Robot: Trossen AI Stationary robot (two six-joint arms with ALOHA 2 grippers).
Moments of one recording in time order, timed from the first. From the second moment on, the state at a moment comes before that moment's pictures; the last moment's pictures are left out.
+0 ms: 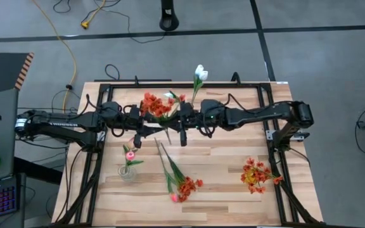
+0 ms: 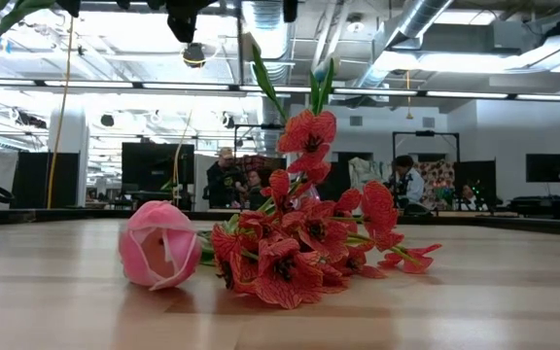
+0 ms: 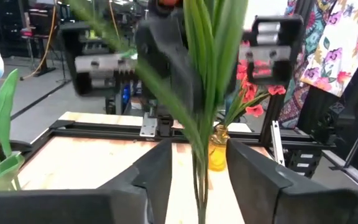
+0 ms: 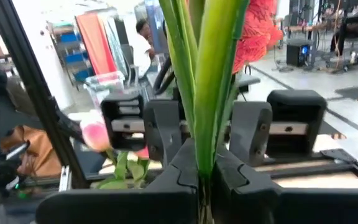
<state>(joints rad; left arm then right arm) 0.09 0.97 0.68 0.28 0.15 -0.11 0.00 1.65 1.33 0.34 -0.06 0.15</state>
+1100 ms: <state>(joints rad) 0.09 0.97 0.68 0.26 0.15 -0.09 0.55 0.93 0.95 -0.04 0.86 0.12</state>
